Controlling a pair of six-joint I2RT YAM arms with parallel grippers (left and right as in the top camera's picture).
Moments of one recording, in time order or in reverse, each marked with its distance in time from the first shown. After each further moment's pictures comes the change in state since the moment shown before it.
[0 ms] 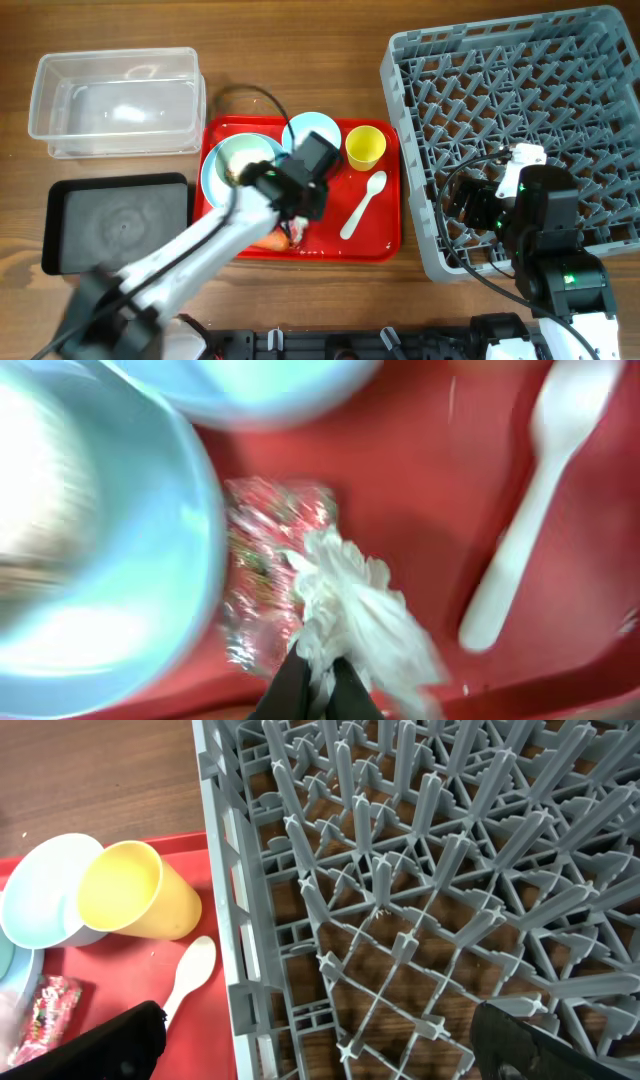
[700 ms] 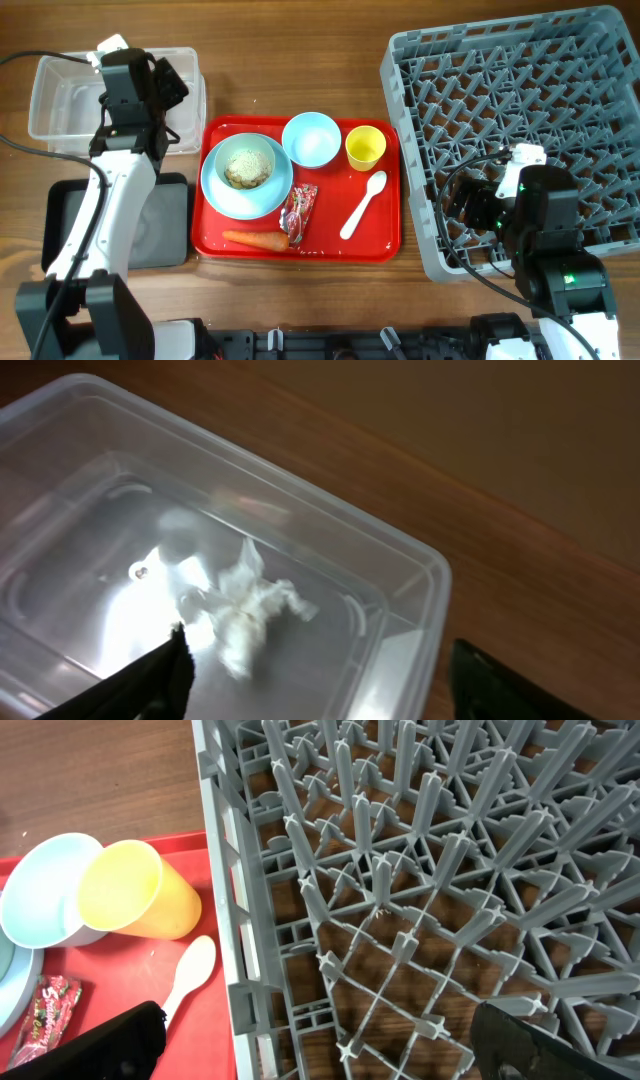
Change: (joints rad) left arm 0.756 0.008 0.043 0.591 -0.117 0.000; right arm 0.000 0.000 0.000 -0.002 0.000 0.000
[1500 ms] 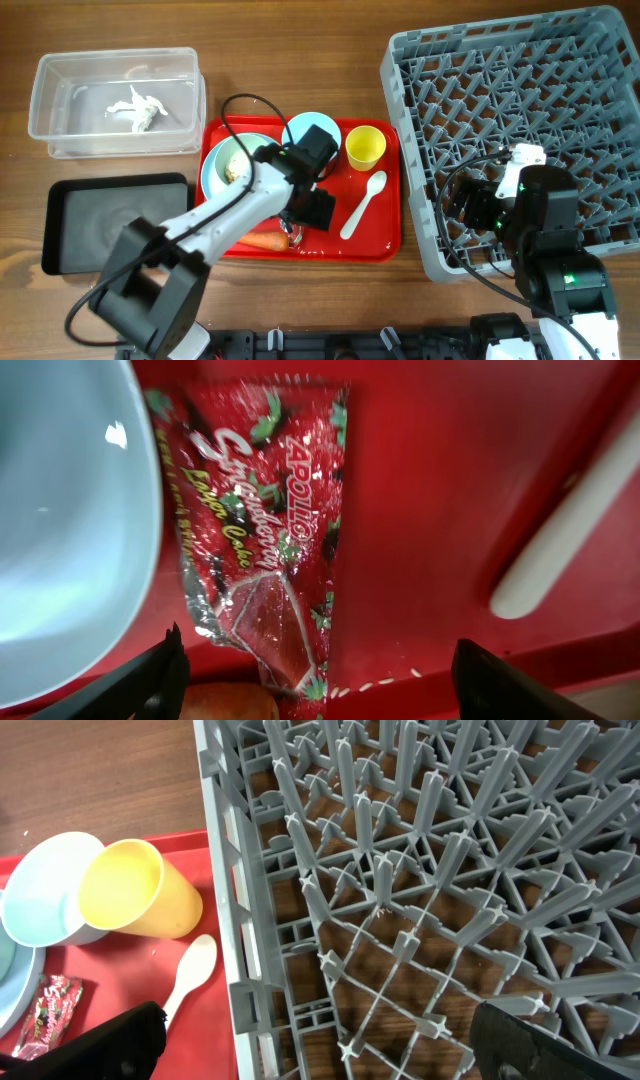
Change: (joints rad) left arm -0.710 0.191 0.007 -0.709 0.290 0.013; right arm 0.000 0.000 0.000 -0.001 -0.004 0.000
